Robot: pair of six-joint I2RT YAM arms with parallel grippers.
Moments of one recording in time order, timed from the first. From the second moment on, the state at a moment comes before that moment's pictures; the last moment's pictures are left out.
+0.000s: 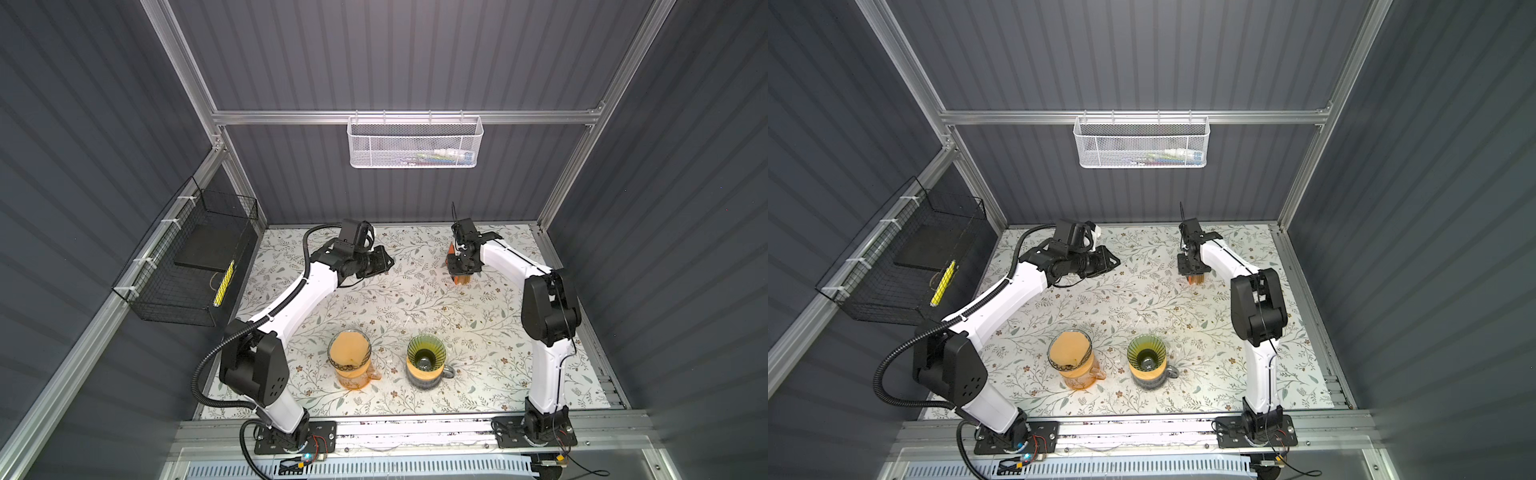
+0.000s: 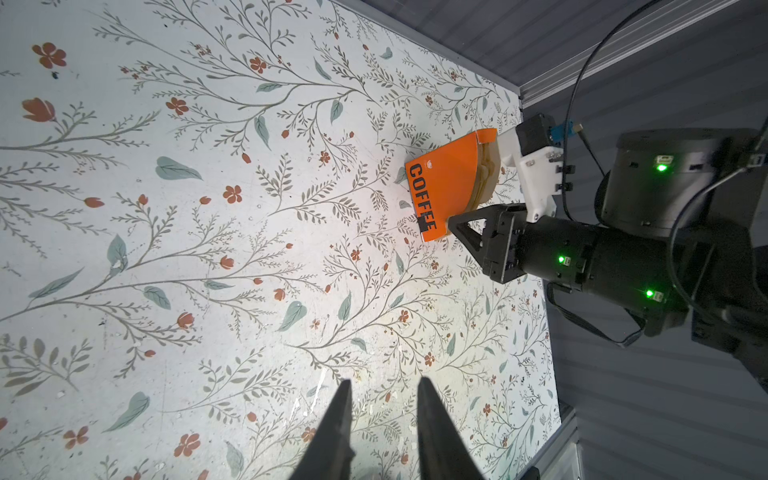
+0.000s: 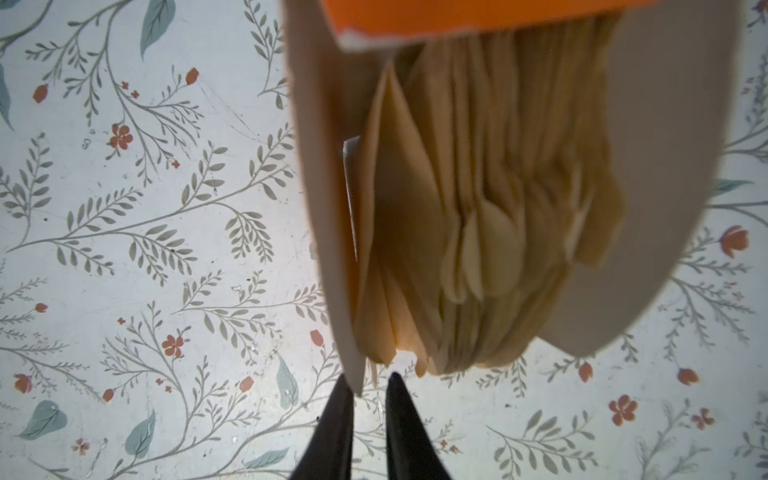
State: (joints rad) left arm -0.47 1.64 1.44 -0.56 0.33 -0.61; right arm 0.32 2.09 1.69 -0.78 0.08 0.22
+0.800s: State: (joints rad) left arm -0.47 1.64 1.44 -0.56 0.33 -0.62; right arm 0.31 2.11 1.69 -0.77 0.08 0.22
